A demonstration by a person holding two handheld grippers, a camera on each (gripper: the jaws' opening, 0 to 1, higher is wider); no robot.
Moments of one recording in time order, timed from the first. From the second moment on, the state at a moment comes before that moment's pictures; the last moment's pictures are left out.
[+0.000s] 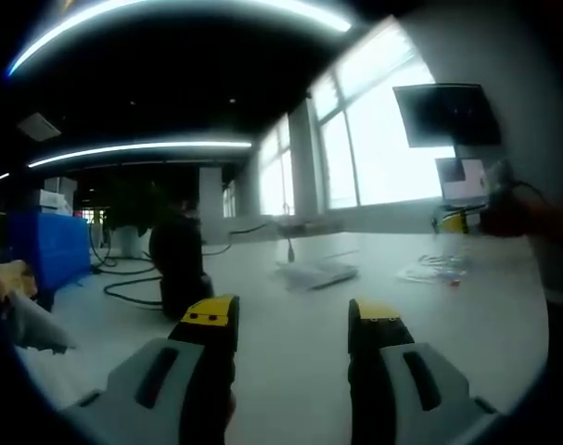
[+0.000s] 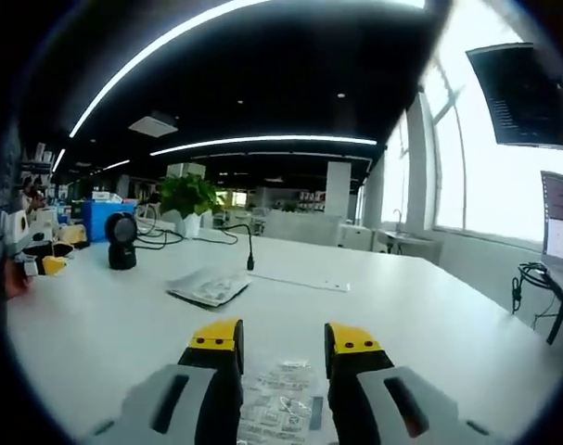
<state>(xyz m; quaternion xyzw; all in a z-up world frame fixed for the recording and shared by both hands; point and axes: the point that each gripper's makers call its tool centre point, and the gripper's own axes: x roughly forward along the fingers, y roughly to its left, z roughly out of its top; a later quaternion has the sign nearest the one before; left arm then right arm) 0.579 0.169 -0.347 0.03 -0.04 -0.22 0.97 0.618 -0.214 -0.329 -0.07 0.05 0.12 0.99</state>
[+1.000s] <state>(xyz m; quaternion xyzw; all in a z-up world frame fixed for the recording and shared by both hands) 0.578 0.169 -0.347 0.03 -0.04 -0.22 0.97 0.654 -0.241 -0.374 -0.12 0.16 0.21 0.96</state>
